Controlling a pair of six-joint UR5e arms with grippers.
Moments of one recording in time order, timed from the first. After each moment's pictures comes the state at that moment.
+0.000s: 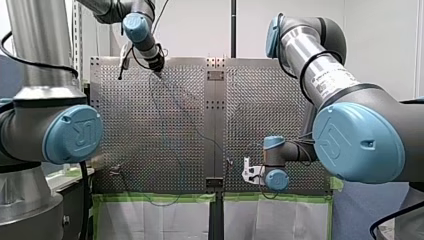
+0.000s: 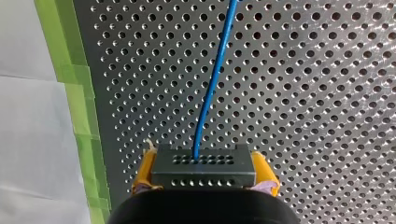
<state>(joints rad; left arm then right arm) -0.26 -1.43 -1.73 -3.37 -1.76 -1.56 2.03 -0.70 1.90 -1.06 1.68 1.60</state>
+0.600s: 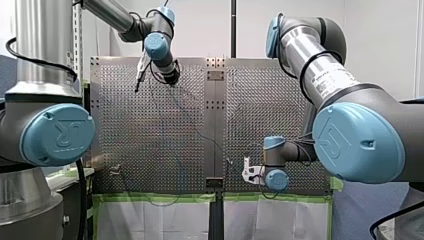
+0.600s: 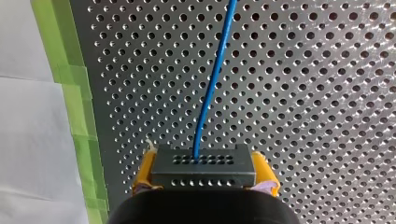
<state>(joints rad) -0.41 -1.58 -1.72 -3.21 -1.91 -1.54 2.03 -0.70 1.90 -1.06 1.68 1.60</state>
